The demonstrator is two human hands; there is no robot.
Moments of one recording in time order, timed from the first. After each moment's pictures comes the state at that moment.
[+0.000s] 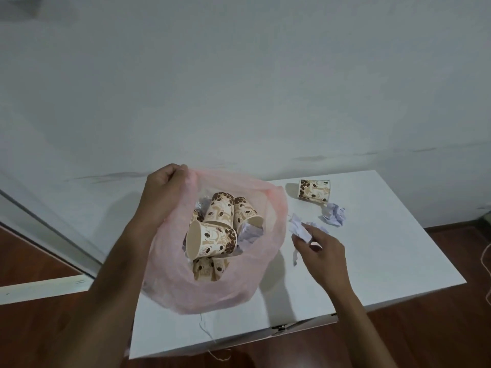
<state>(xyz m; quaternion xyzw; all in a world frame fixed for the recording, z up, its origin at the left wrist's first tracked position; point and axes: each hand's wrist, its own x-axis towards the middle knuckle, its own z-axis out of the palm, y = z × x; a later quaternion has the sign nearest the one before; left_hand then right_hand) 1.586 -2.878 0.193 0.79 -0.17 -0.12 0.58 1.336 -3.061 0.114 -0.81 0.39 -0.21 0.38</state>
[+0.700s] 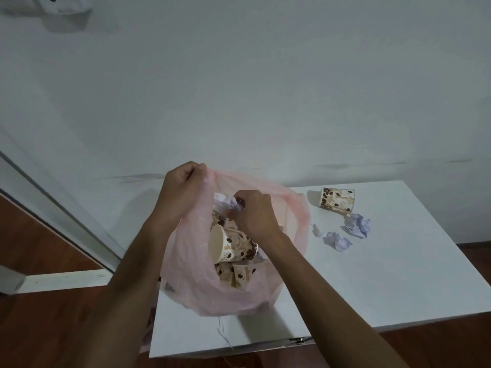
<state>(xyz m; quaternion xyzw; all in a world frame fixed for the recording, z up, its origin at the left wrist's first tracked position) 1.591 -2.870 0.208 0.79 -0.17 -0.09 0.58 1.501 -2.996 0.164 -0.90 0.20 -0.12 0.36</state>
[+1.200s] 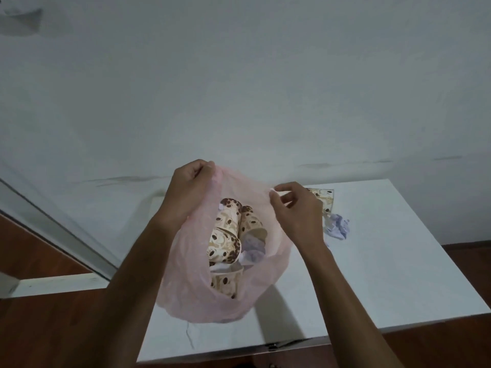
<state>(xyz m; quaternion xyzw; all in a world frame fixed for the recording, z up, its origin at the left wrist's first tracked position) 1.549 -2.937 0.215 0.79 -0.19 -0.12 0.57 1.418 -3.094 0.164 -0.80 0.33 -0.29 0.39</state>
